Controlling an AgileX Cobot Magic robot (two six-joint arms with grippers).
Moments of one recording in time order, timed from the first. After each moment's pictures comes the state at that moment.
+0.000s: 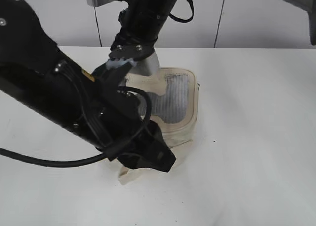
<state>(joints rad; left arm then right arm) -0.83 1.53 -0.95 -0.69 0.66 0.43 0.64 2.31 -2.21 0.39 1.23 -0.59</state>
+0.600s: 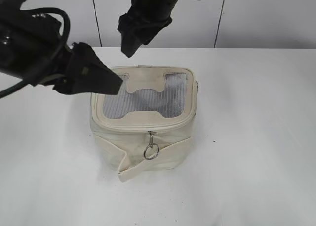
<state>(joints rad) -0.59 1.28 -0.95 -0.60 0.69 0.44 0.63 2.25 -2.23 0.25 1.22 -0.44</state>
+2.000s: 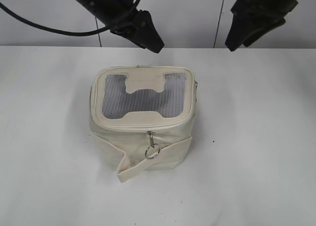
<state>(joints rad) -0.44 2.04 -1.81 -0.65 1.07 0.75 0.27 1.90 -1.74 0.30 1.22 -0.42</state>
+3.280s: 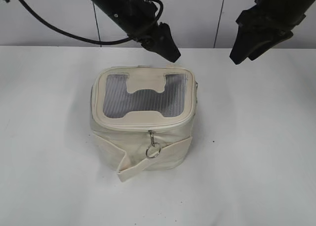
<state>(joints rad) -0.50 2.17 -1.94 -0.64 1.07 0.82 0.27 1.83 -1.61 0.32 1.22 -0.39</state>
